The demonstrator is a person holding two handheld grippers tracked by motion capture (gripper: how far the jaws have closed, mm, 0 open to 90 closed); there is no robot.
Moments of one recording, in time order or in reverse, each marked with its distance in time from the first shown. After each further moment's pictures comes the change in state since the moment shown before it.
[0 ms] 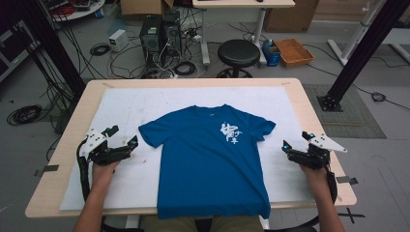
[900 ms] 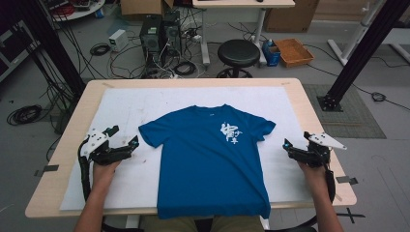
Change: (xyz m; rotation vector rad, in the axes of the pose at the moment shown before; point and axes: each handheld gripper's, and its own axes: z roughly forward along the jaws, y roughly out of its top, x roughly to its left) left arm -0.002 0.001 0.002 0.021 0.013 0.017; right arm -0.003 0.003 0.005 0.057 -0.047 0.053
